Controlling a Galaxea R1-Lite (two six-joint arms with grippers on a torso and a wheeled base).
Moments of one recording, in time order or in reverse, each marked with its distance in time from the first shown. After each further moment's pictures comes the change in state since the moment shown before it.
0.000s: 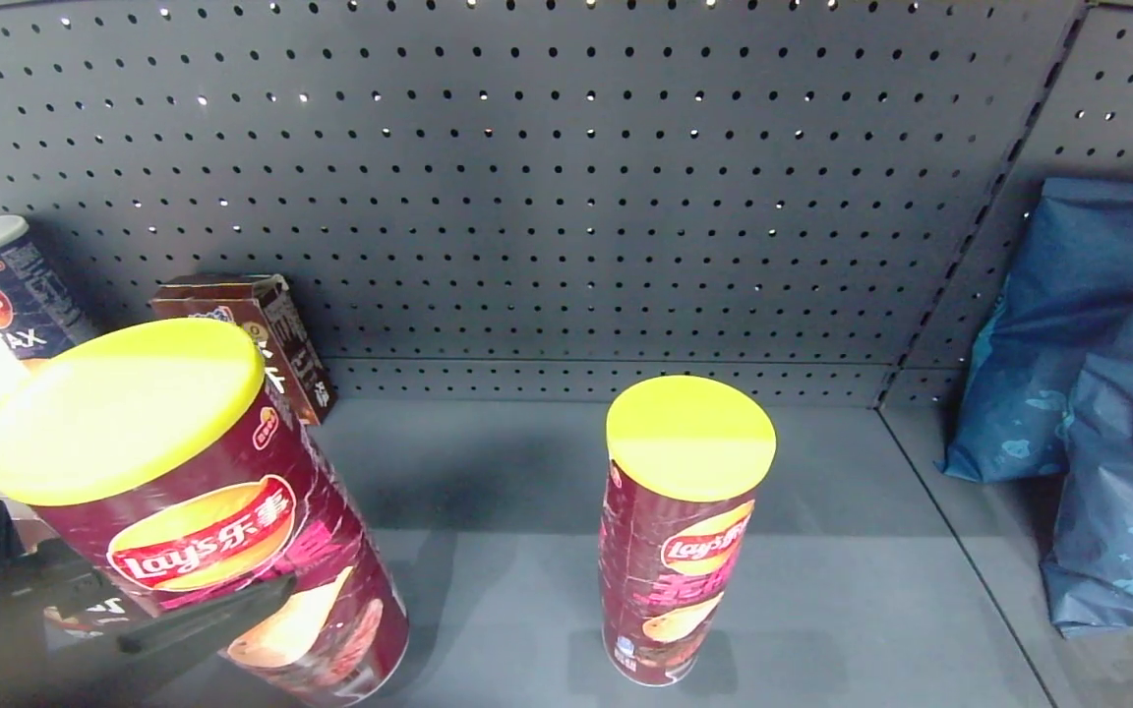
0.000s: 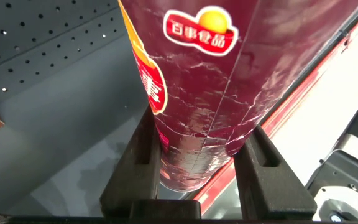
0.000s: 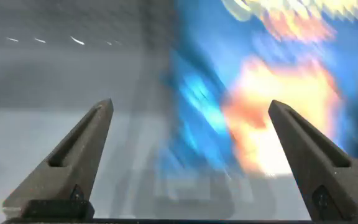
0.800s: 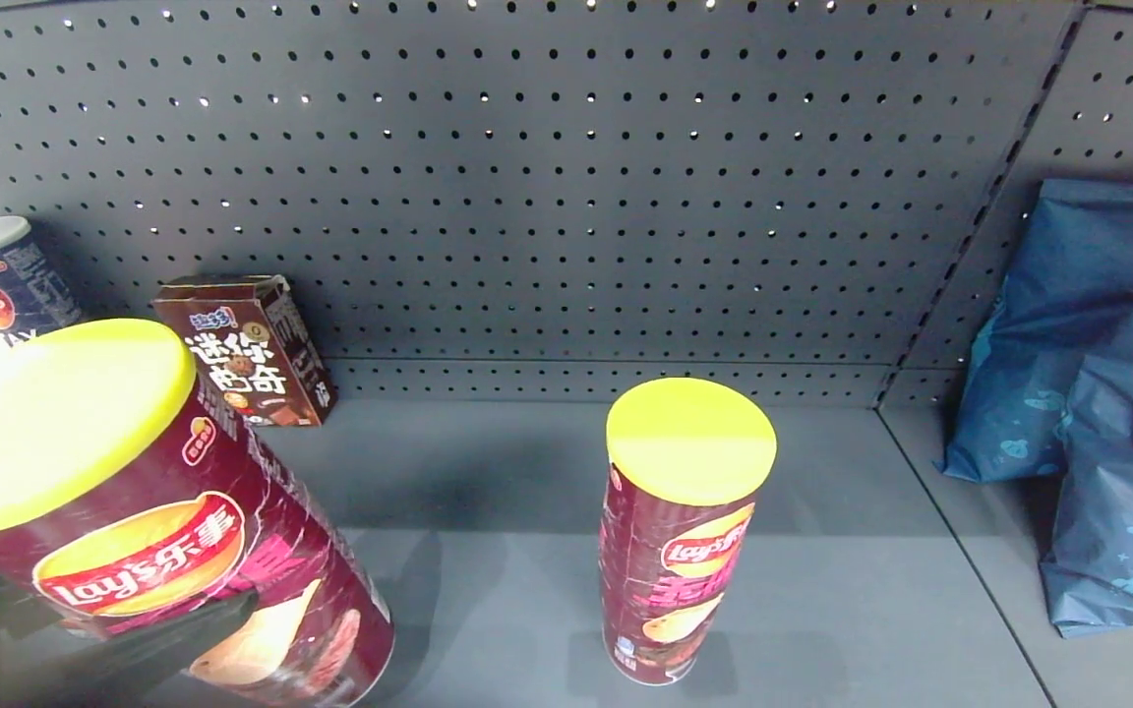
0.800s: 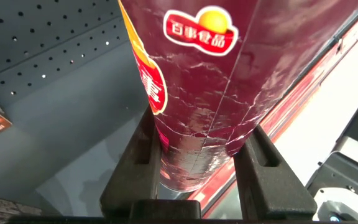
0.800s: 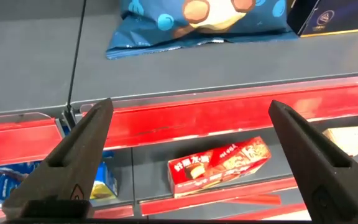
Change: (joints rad) left arm 0.000 -0.062 0.021 -0.001 -0.001 -0.001; right arm -0.093 -0.501 0.023 0.633 -0.096 0.009
